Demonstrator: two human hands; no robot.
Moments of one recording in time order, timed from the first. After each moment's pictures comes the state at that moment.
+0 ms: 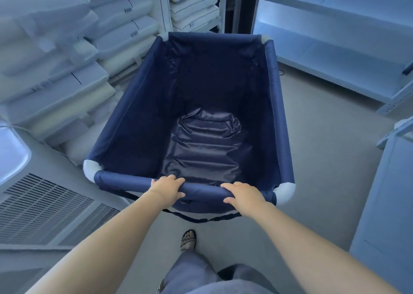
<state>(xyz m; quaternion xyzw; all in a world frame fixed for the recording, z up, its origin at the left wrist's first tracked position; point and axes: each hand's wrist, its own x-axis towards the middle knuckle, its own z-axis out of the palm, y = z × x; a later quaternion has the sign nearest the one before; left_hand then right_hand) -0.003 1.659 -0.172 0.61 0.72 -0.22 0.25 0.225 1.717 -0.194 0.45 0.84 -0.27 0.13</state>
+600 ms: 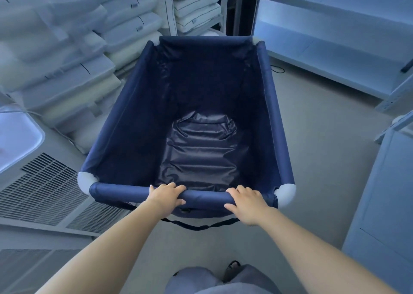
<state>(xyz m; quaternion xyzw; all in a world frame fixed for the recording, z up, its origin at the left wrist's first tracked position) 0.026 1.573 -0.181 0.60 0.72 -0.22 0.27 0.263 1.638 -0.209 0.43 0.86 -0.22 0.17</state>
